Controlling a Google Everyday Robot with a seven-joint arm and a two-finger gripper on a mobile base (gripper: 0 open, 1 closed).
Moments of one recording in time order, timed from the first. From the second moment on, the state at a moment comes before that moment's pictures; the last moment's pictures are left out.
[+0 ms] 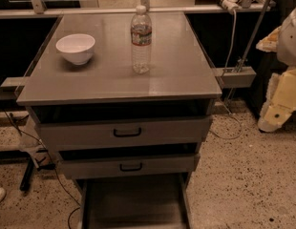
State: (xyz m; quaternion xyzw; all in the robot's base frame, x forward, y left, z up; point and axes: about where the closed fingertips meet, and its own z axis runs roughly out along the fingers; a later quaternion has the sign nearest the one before) arm 0.438 -0.216 0.977 -0.60 0.78 -0.04 0.16
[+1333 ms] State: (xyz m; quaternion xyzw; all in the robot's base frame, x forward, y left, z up) arm 0.514 -0.230 1.005 -0.45 0.86 0.01 0.23
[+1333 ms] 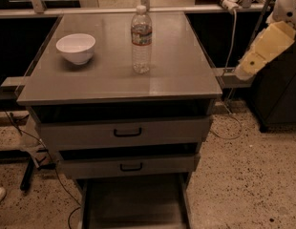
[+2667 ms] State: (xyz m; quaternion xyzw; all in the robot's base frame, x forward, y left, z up) arm 0.568 -0.168 0.975 -0.43 0.84 0.13 0.29
